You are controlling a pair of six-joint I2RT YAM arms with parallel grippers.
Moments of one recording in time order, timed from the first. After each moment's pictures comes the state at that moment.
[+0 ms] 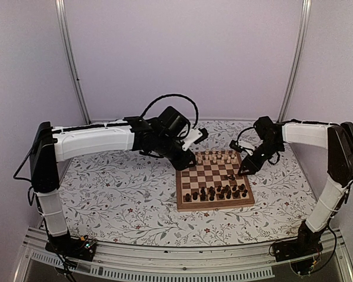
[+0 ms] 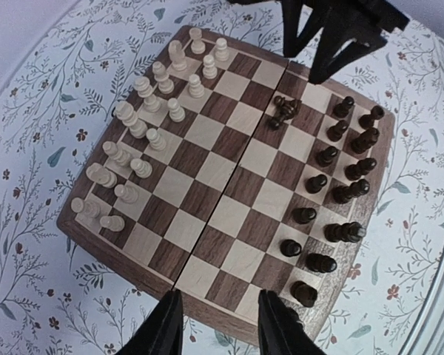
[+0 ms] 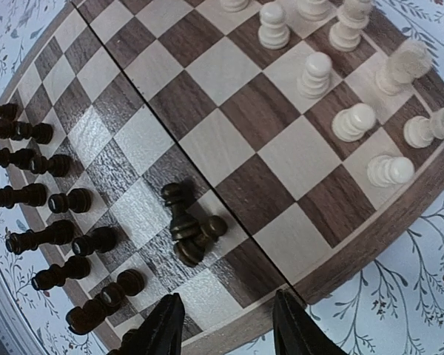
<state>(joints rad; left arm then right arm) -0.95 1.91 1.61 -0.56 0.03 0.09 0.31 1.74 1.17 -0.73 -0.41 -0.54</state>
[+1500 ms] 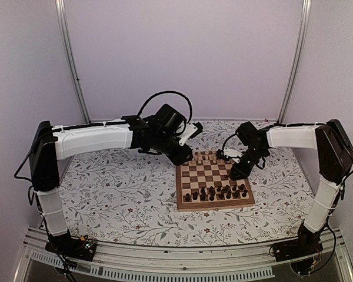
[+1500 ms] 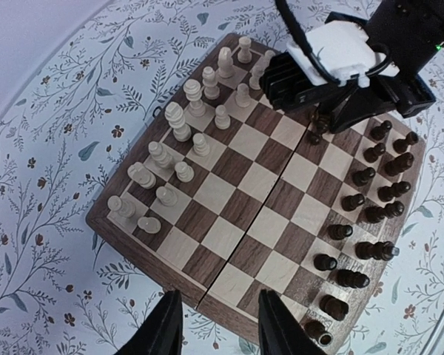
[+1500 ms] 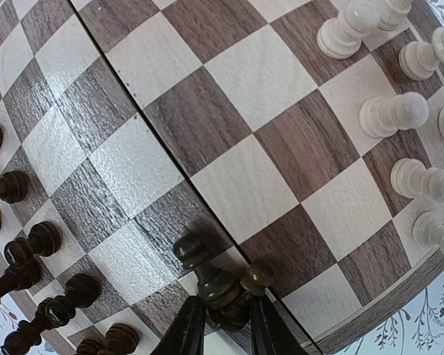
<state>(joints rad) -0.91 1.91 1.59 -0.51 -0.01 0.05 0.49 1.83 1.20 -0.69 -0.20 -0.50</state>
